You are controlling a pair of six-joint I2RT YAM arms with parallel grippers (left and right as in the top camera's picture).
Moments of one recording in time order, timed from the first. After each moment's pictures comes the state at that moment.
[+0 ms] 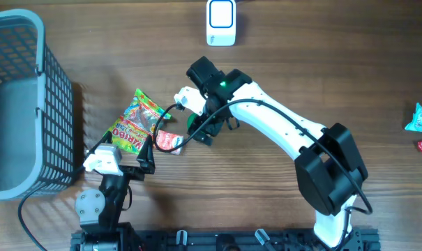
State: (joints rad) left arm 0.08 0.01 0.04 -0.11 0.25 -0.18; right arm 0.71 2.01 1.57 -0.92 -0.20 -0.41
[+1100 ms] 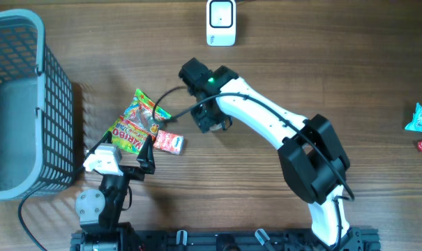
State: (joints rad) left arm 0.08 0.01 0.04 -0.11 0.25 -0.18; right arm 0.71 2.12 1.69 -1.04 0.06 0.21
